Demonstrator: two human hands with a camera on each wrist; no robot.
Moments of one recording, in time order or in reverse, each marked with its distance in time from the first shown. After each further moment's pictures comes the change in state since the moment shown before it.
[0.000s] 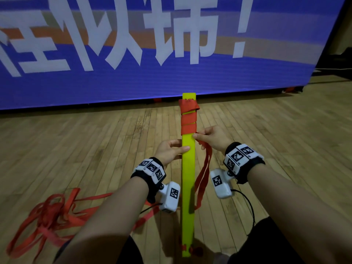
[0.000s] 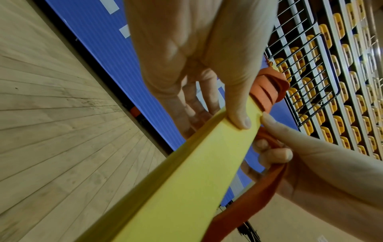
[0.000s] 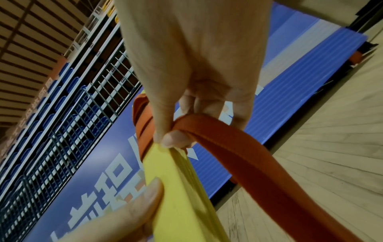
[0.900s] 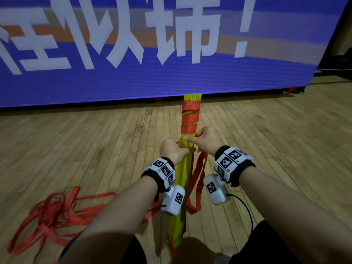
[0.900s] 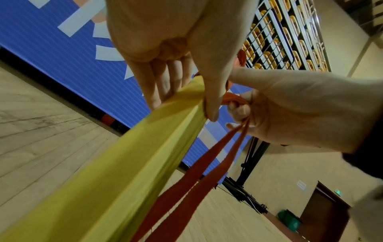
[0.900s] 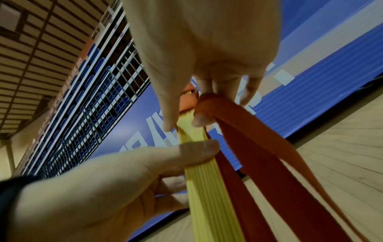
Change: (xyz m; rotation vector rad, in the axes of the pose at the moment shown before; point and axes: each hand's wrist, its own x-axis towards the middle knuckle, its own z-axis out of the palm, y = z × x) left_hand 0.005 -0.003 0.011 0.439 0.292 0.095; right_hand 0.001 -0.009 0.030 -0.215 0.132 -0.016
